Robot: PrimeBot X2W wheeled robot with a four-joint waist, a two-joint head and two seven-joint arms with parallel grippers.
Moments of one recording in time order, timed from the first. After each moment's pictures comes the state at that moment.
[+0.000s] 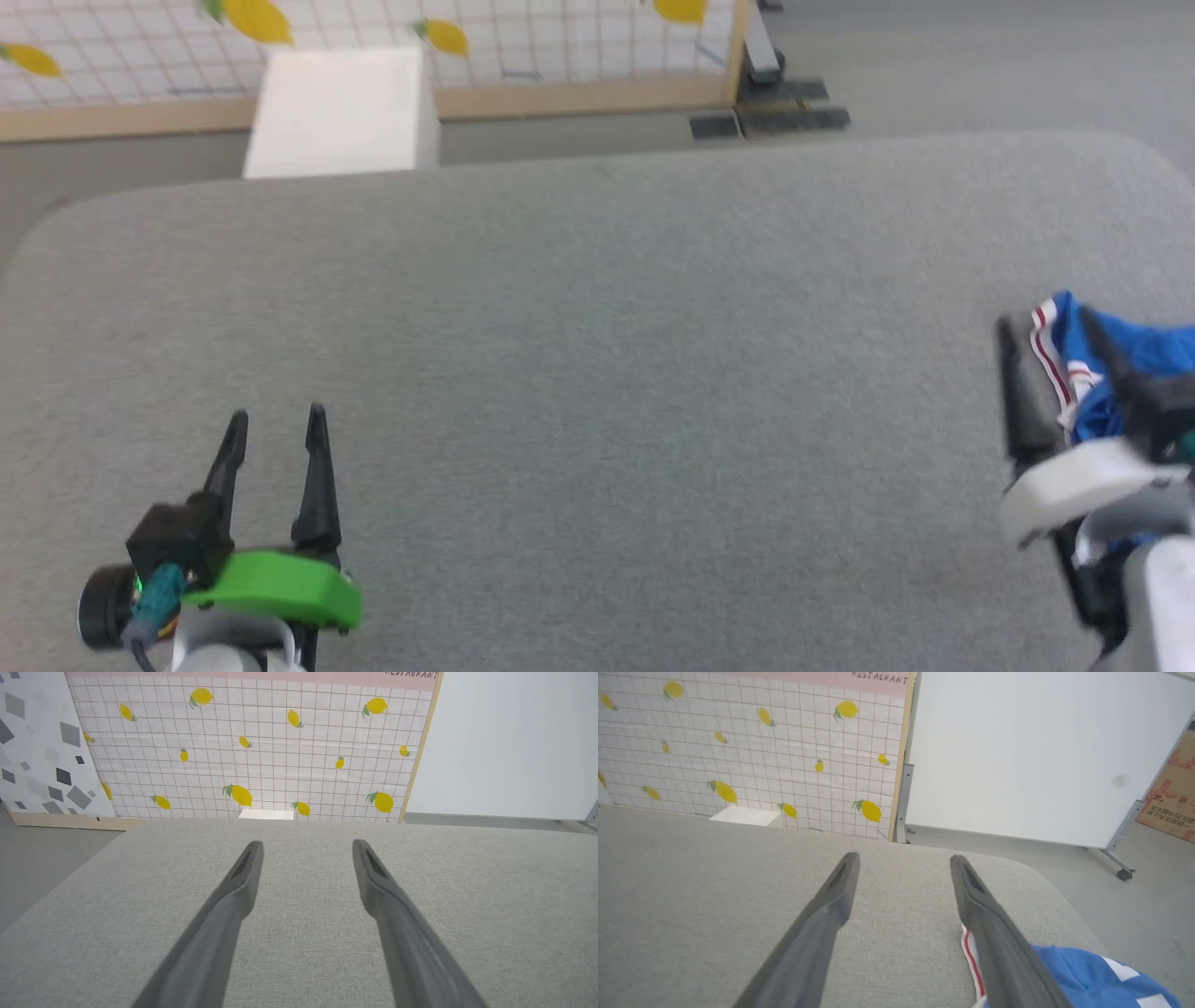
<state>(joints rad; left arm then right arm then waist) -0.02 0.27 -0.13 0.05 -0.36 0.09 -0.25 -0.17 -0.17 -0.12 0.13 0.02 0.13 -0.07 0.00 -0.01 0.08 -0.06</state>
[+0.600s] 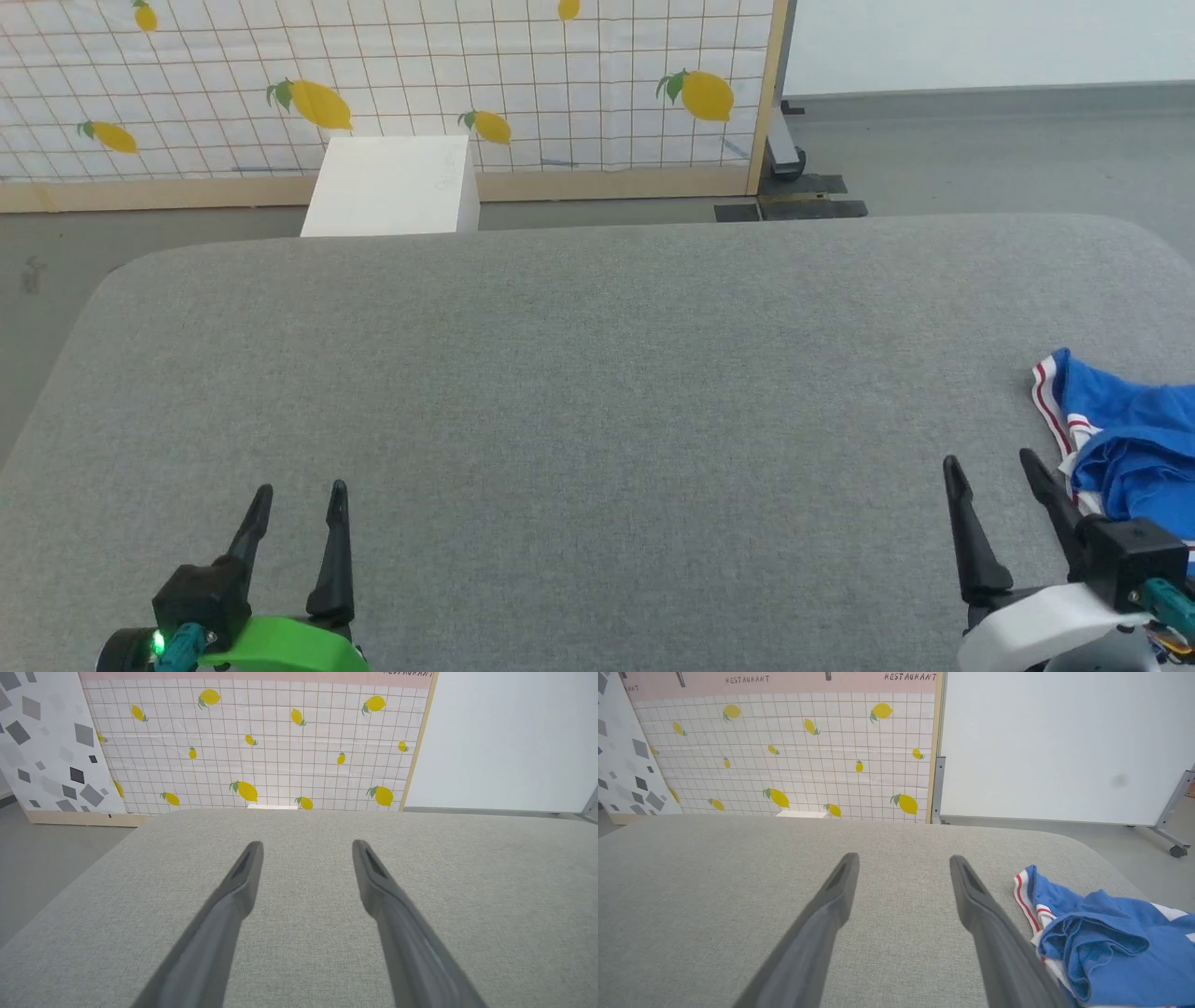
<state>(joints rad) 0.09 0.29 -0.16 0.05 -0.36 0.07 -0.25 0.13 -0.08 -0.08 -0.06 0.07 0.13 -0.04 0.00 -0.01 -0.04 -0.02</state>
